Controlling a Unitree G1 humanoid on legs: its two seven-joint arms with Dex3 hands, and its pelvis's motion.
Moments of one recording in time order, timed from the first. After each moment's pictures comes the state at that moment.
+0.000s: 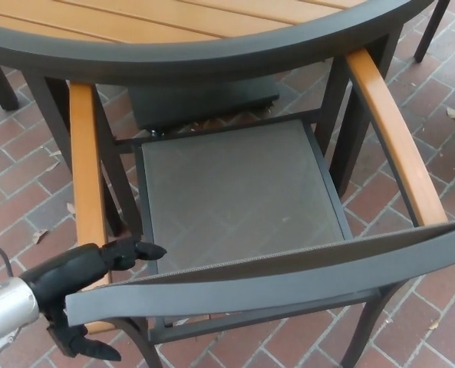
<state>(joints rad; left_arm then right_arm) -0.13 0.60 -0.28 0.37 0.27 -0.24 -0.46 -0.48 -0.69 0.23 1.01 -0.31 -0.29 0.19</state>
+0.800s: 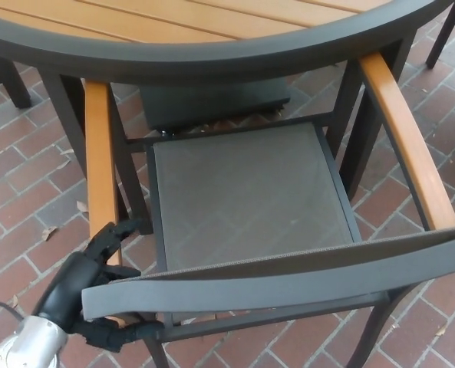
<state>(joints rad) 0.02 0.30 -0.08 0.33 0.21 -0.11 -0.15 -0.50 -0.67 0.25 1.05 -0.31 -0.16 0.15</state>
